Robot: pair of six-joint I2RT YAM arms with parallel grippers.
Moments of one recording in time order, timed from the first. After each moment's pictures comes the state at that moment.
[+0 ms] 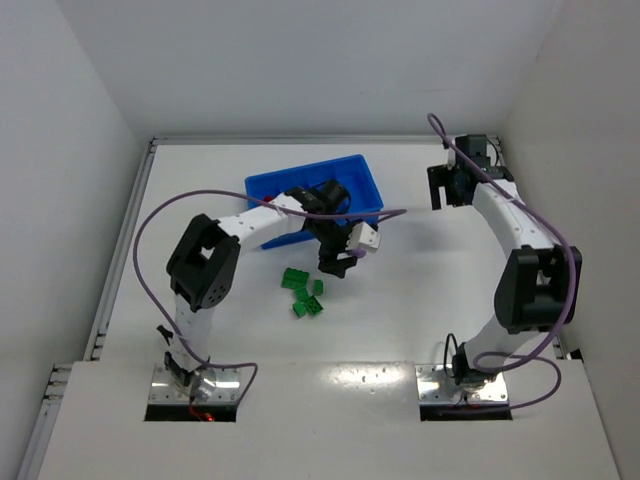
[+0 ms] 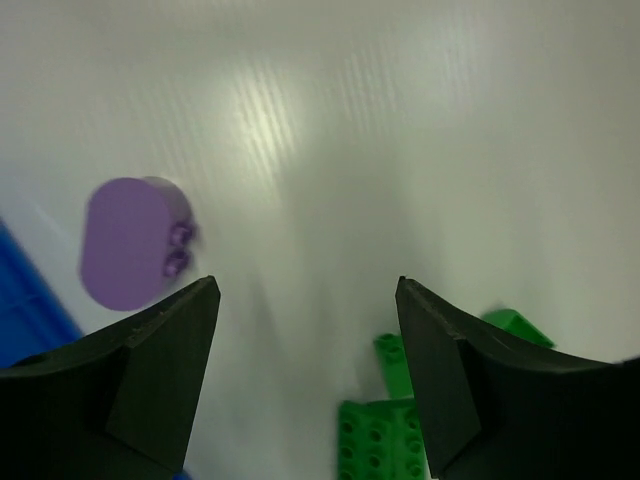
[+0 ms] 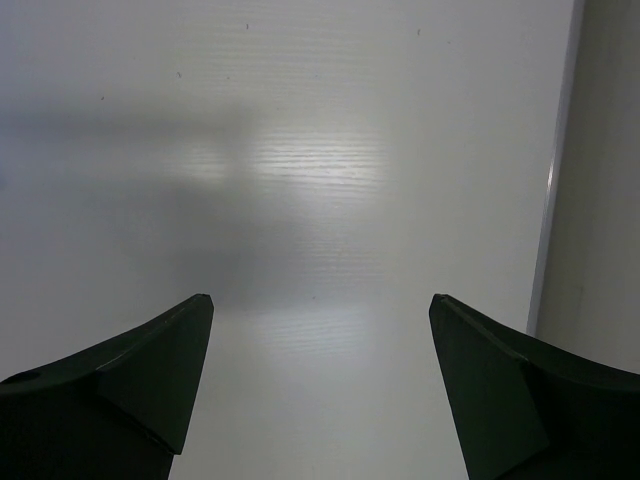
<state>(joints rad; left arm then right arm) -0.71 1.99 1.56 -0.76 0.63 0.95 0.02 1.65 1.31 -0.55 0.19 -0.14</state>
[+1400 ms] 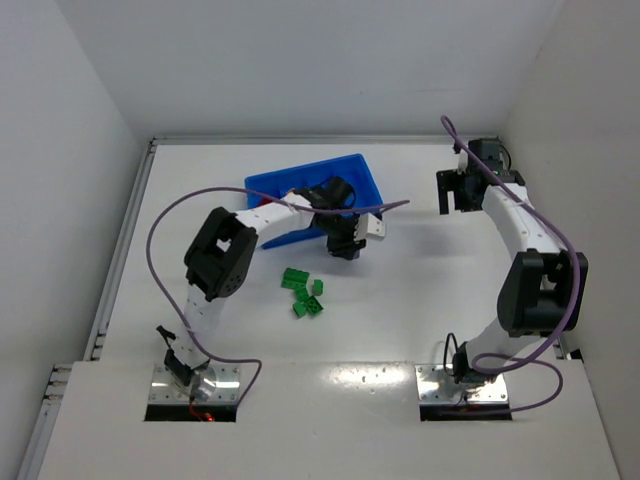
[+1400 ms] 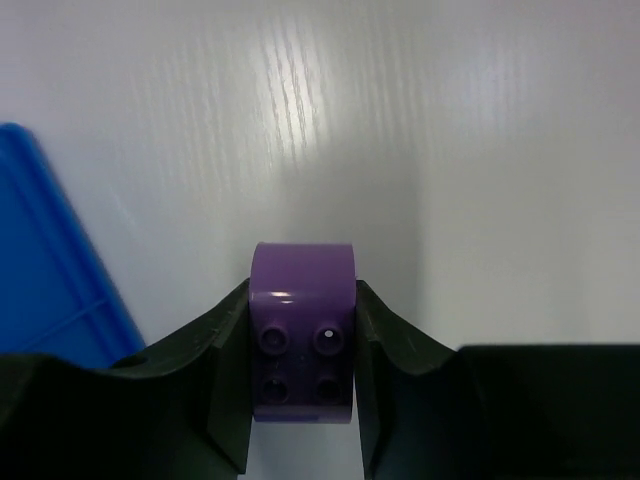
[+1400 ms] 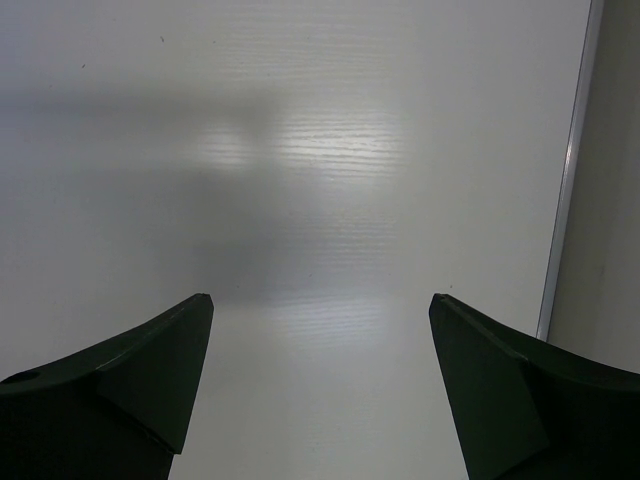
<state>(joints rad) -0.68 2.16 1.64 -0.58 0.55 0.86 -0.05 1.62 1.27 -0.58 0.12 -0.14</state>
